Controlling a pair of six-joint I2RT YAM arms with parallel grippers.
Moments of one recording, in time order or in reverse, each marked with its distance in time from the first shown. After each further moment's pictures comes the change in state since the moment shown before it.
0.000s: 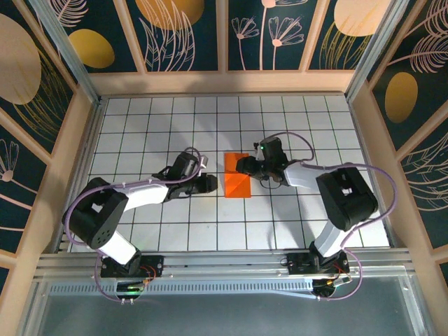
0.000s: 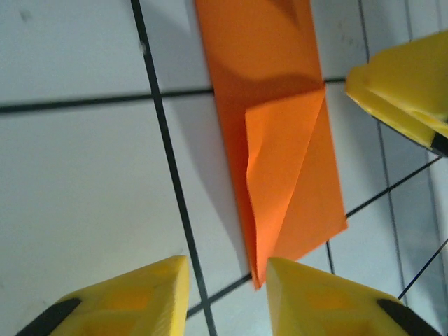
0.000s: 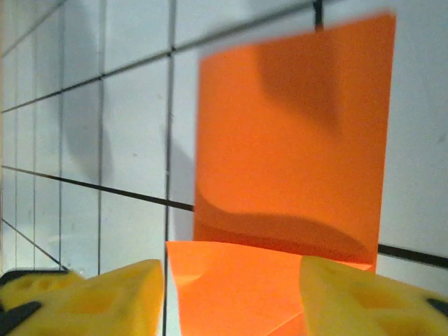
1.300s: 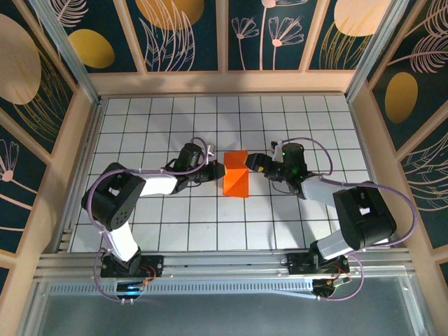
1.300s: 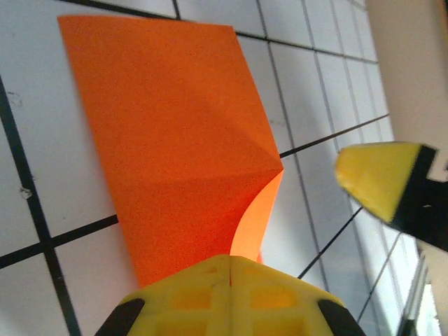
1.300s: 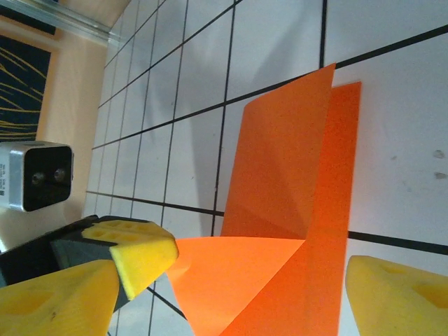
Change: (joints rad) left arm 0.020 0.175 0.084 0.285 0.109 -0.084; right arm -0.111 -0.157 -0.227 0.298 -0.138 0.071
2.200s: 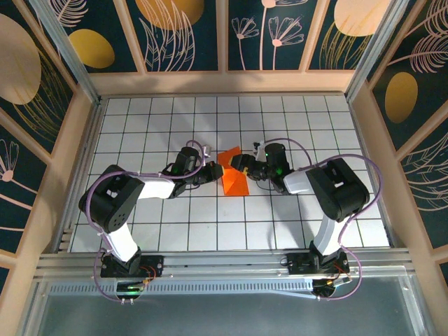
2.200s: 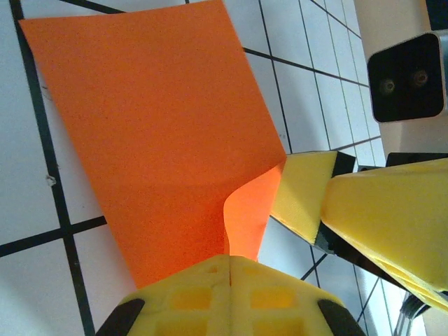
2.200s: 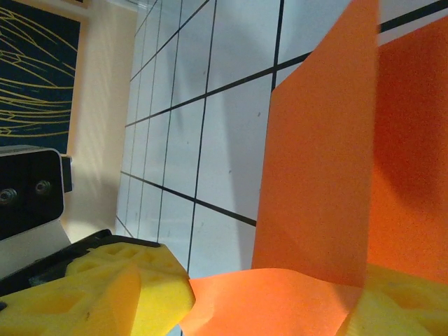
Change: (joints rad) left arm 0.000 -0.016 -0.062 0.079 -0.043 -0.056; right arm 0.101 0.288 0.091 0.263 -0.065 0.144
